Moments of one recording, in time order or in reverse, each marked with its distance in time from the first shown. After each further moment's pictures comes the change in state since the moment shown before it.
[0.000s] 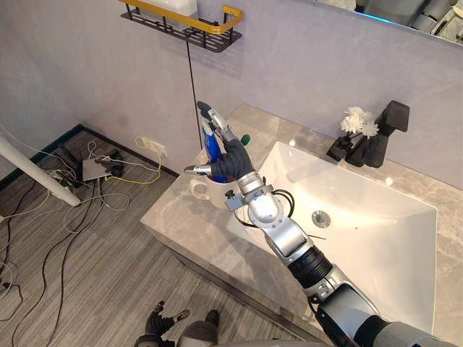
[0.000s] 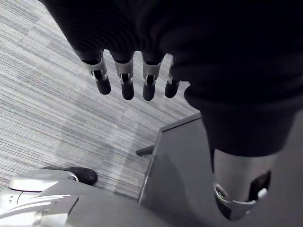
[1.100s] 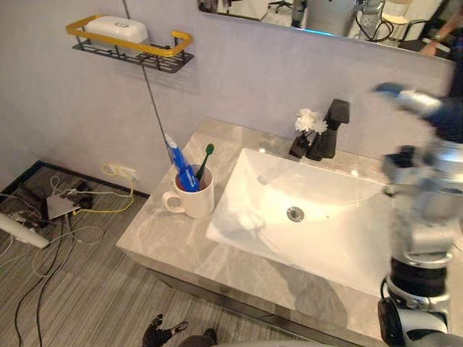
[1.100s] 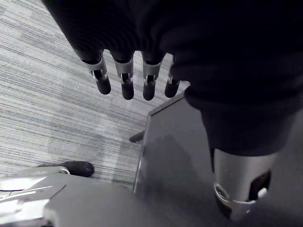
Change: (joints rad) left arm 0.037 -0.014 0.074 0.052 0.003 -0.001 -0.052; right arm 0.230 -0.438 -0.984 -0.743 0.230 -0.212 0.045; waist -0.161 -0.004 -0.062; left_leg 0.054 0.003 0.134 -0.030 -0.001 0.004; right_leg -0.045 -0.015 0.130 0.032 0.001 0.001
